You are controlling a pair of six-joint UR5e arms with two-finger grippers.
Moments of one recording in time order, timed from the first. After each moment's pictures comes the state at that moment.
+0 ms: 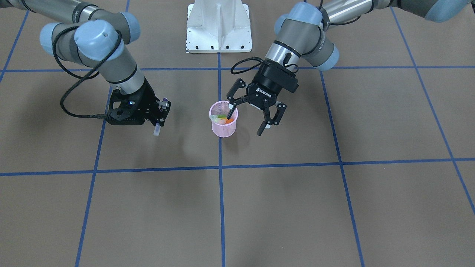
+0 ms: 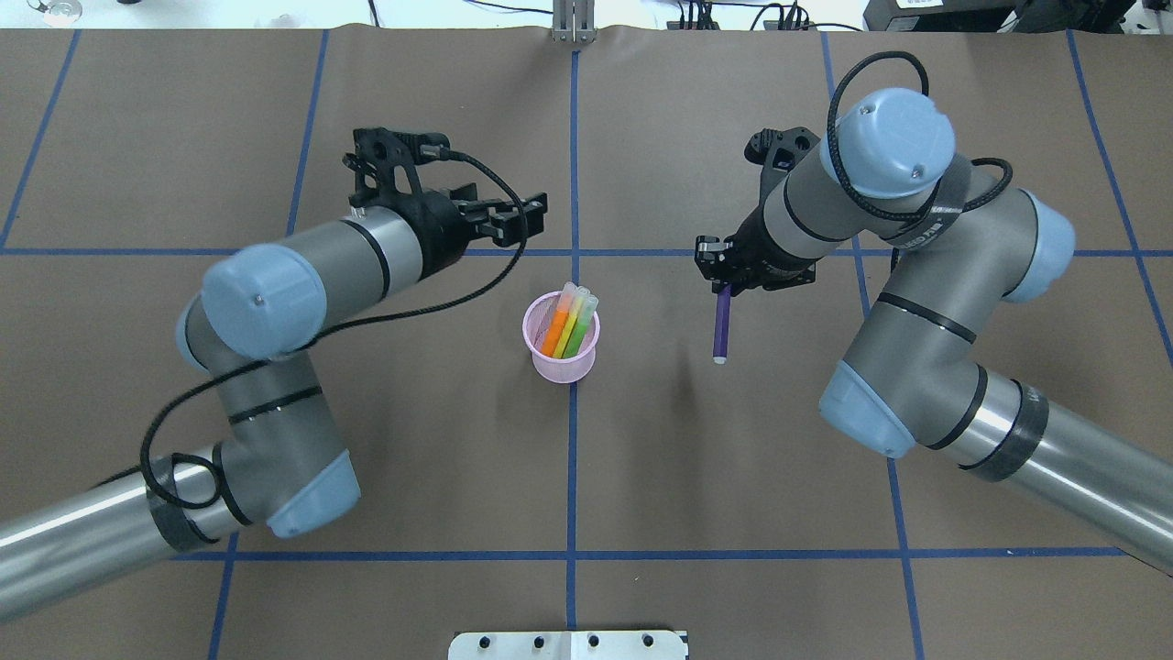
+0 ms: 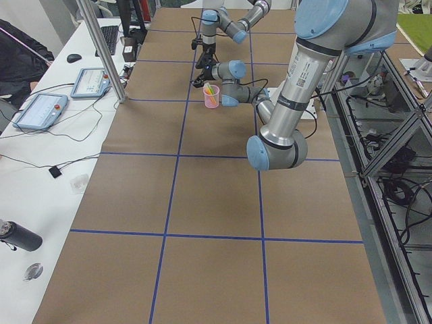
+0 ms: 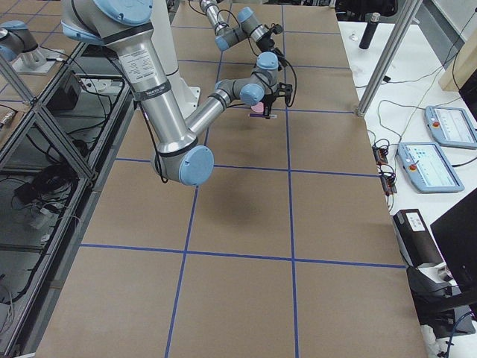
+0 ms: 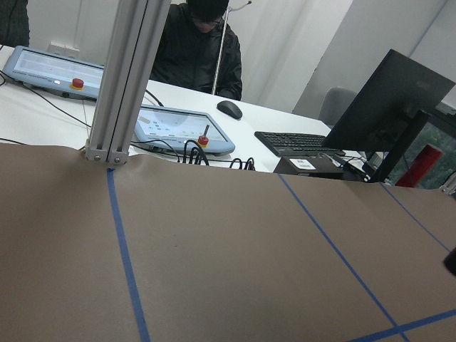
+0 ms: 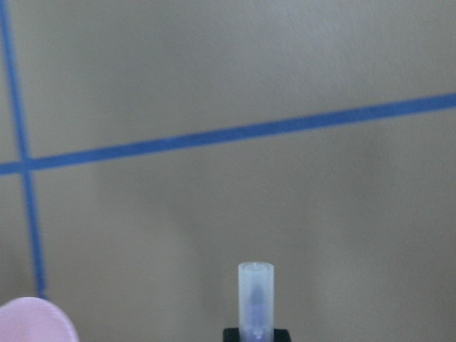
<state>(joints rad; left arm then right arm) -0.59 -2.11 -1.63 -2.45 -1.45 -1.03 0.72 -1.08 1.80 -1.40 2.02 1.24</state>
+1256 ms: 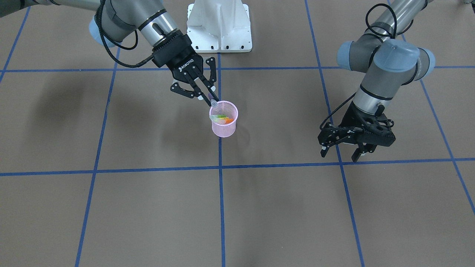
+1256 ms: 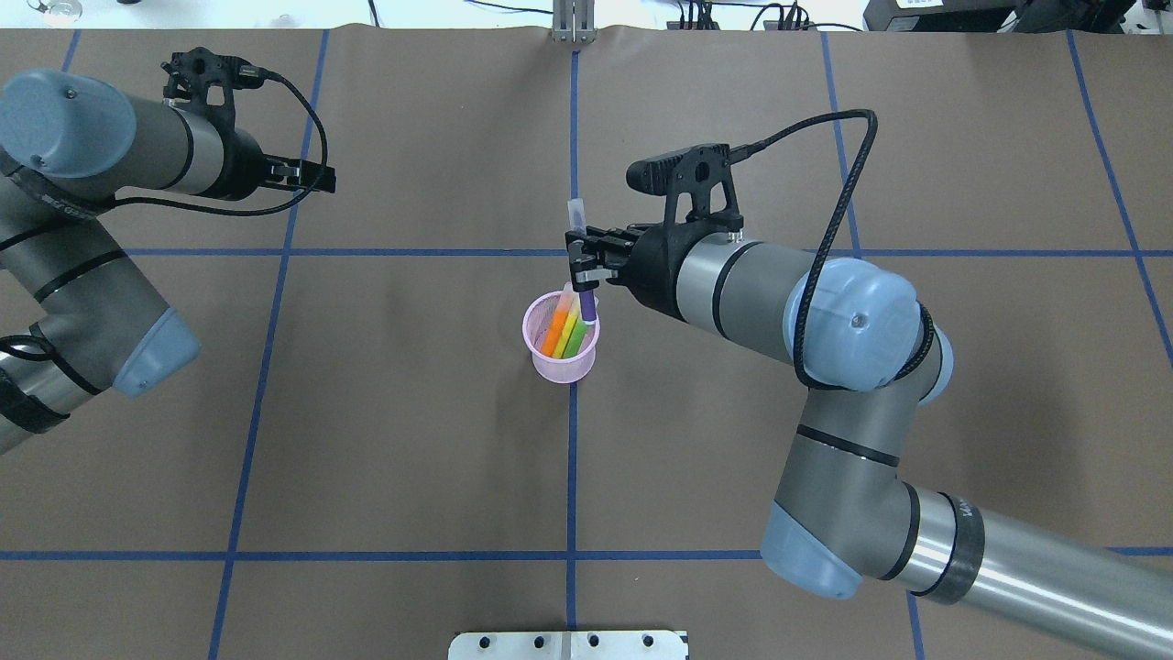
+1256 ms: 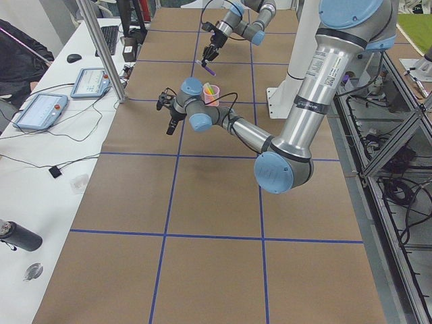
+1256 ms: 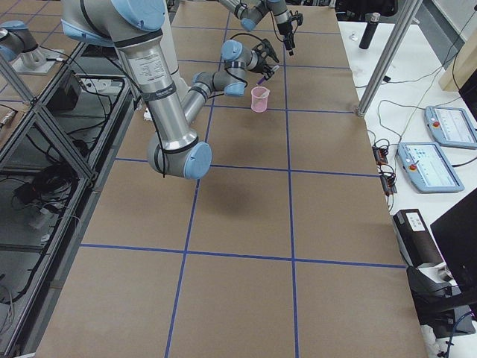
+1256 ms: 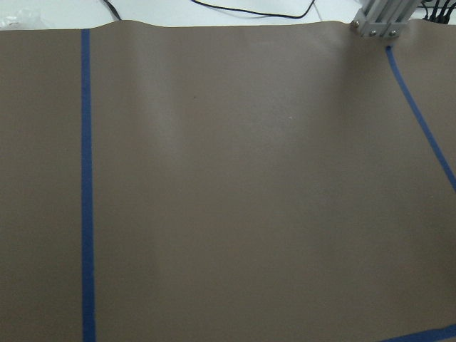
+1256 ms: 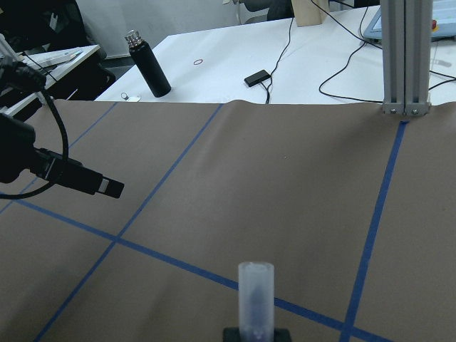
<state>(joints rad) -0.87 -1.95 -1.60 -2.17 -1.85 -0.91 0.47 -1.05 1.80 -0.81 1.45 0.94</state>
